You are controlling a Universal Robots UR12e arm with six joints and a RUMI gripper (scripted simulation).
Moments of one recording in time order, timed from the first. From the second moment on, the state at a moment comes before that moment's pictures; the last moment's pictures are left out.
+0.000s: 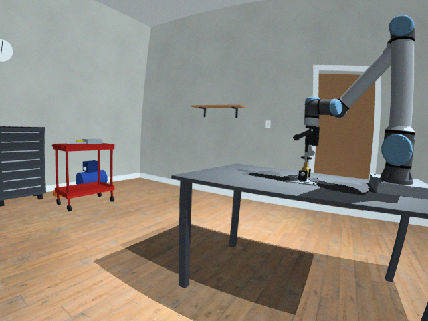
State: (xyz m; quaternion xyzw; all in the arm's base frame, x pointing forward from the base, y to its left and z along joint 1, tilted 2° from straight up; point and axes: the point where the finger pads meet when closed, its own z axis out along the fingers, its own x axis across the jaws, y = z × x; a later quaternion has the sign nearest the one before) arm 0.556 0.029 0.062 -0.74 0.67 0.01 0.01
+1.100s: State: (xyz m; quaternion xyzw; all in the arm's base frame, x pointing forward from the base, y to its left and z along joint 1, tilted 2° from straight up) arm 0.556 0.029 0.062 -0.51 0.86 0.01 0.01
